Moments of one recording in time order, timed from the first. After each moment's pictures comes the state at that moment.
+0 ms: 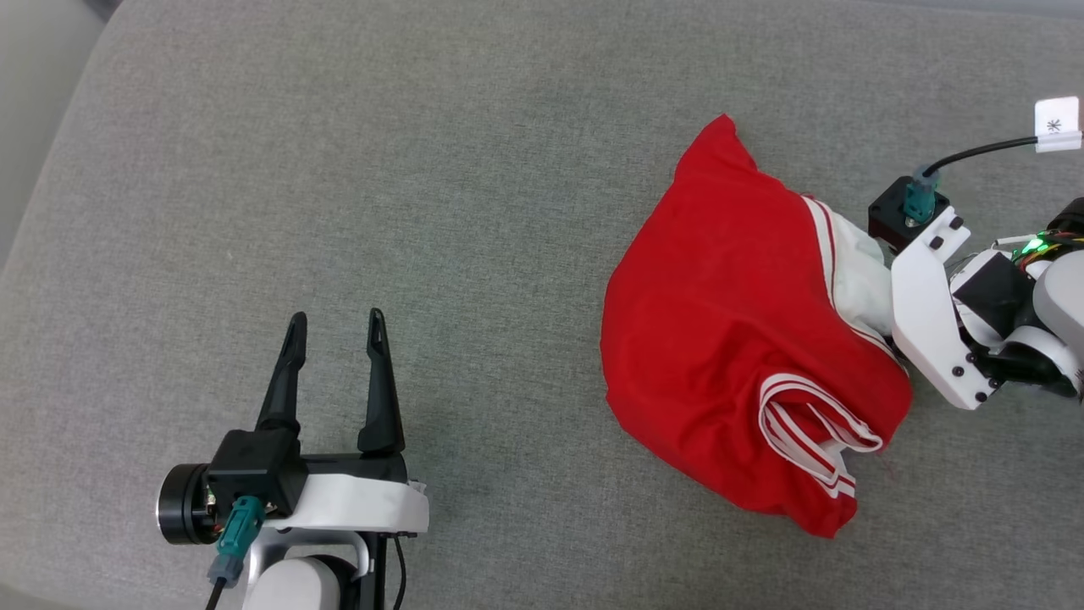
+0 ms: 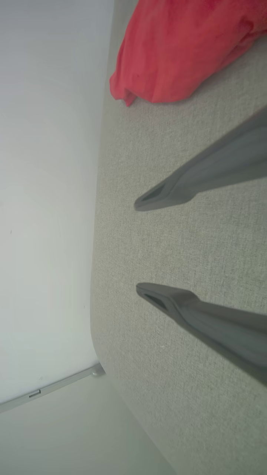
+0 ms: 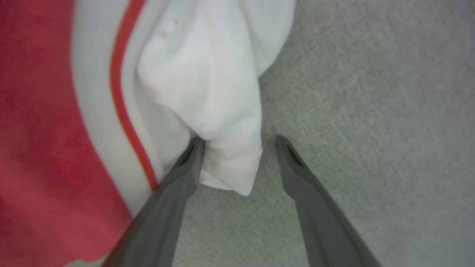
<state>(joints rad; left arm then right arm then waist) -0.10 0.05 -0.14 -0.04 -0.15 0.11 -0.26 -1.06 -0.74 1.21 0.39 0.87 0.13 0.82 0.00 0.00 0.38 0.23</state>
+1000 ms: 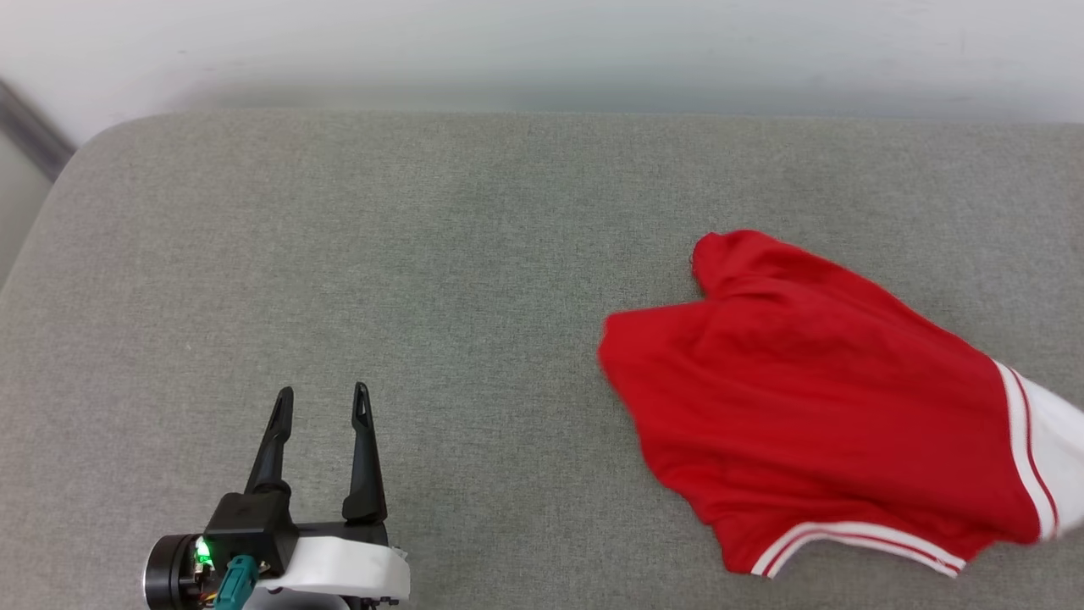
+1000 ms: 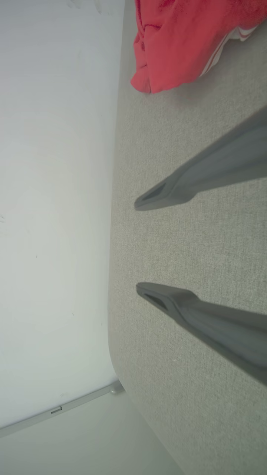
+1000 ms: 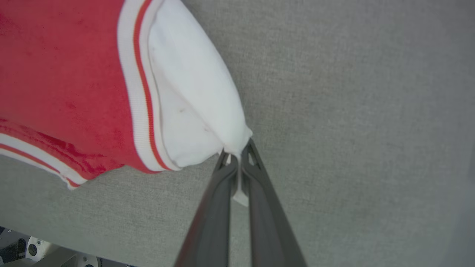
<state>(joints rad) 0.03 0.05 -0.10 -0.04 -0.12 0.10 -0.26 -0.52 -1.14 0.98 0.42 1.27 0.13 0.22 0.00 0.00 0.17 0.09</state>
